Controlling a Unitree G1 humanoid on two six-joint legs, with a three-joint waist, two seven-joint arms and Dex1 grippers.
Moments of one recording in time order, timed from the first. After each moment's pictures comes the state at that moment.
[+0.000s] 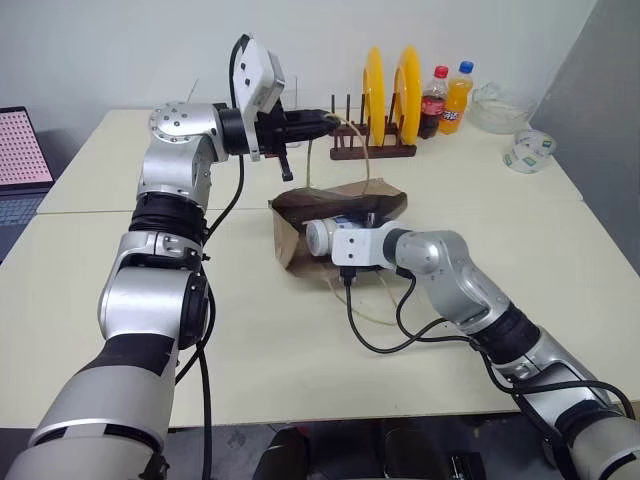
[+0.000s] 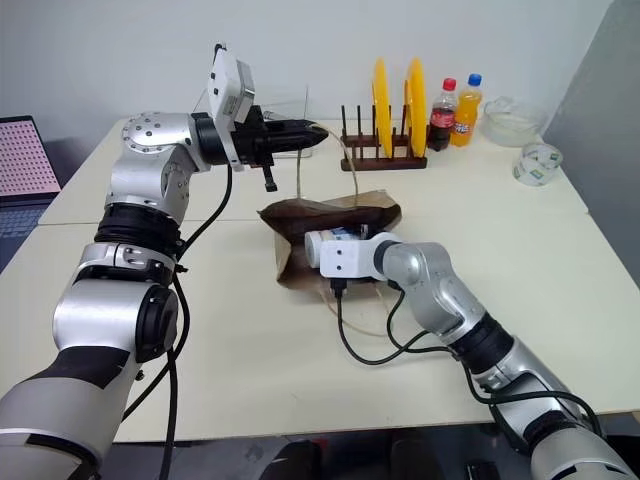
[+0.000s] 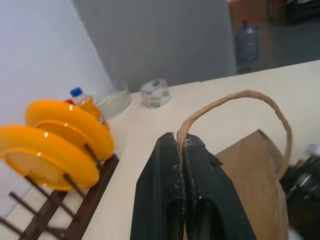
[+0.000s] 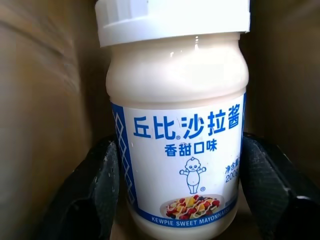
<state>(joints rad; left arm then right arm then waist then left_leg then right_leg) -1.29 0.47 0.00 0.90 -0.19 -0.06 -1.25 -0.77 -0.41 0.52 -0.11 -0.50 0.40 0.79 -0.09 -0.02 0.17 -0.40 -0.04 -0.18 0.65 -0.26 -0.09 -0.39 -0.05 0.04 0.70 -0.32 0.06</state>
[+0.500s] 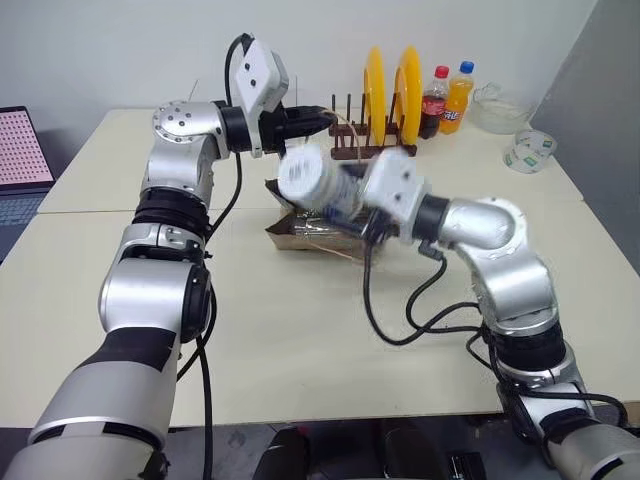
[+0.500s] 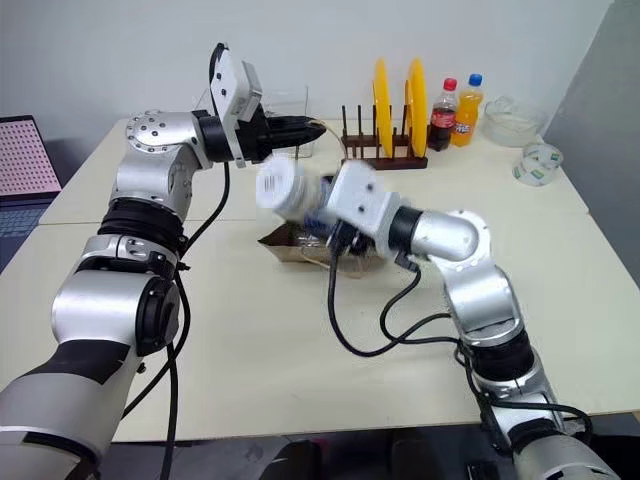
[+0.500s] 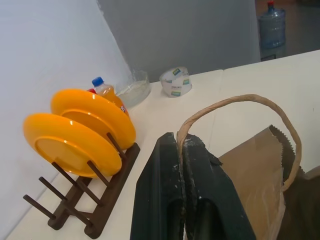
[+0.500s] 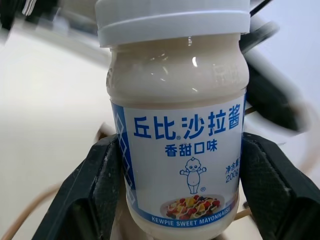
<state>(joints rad) -1.33 0.45 0.00 0.99 -0.14 -0.14 -1.21 -0.81 -0.27 0.08 -0.40 0.00 0.63 0.82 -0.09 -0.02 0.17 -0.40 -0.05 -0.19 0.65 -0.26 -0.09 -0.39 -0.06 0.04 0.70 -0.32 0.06</state>
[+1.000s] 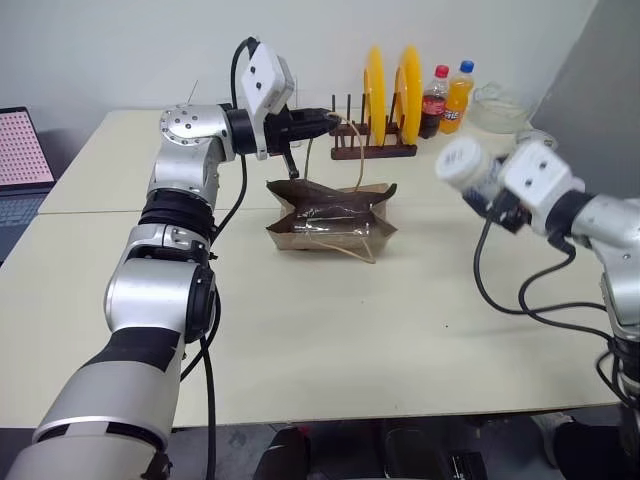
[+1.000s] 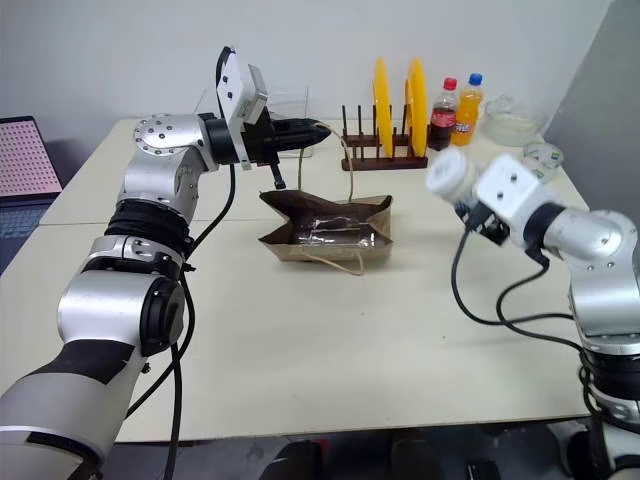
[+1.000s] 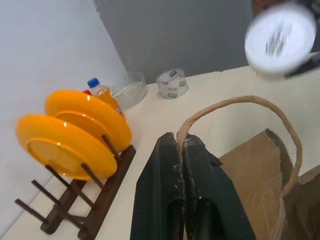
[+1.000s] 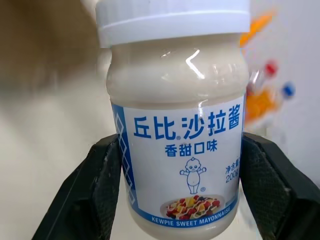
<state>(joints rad) -1.33 0.43 0.01 1.00 -0.13 -0.15 -1.21 -0.49 -0.86 0.03 -0.23 -0.15 0.50 0.77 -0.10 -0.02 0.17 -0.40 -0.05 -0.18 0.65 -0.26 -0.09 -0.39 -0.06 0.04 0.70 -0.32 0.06</state>
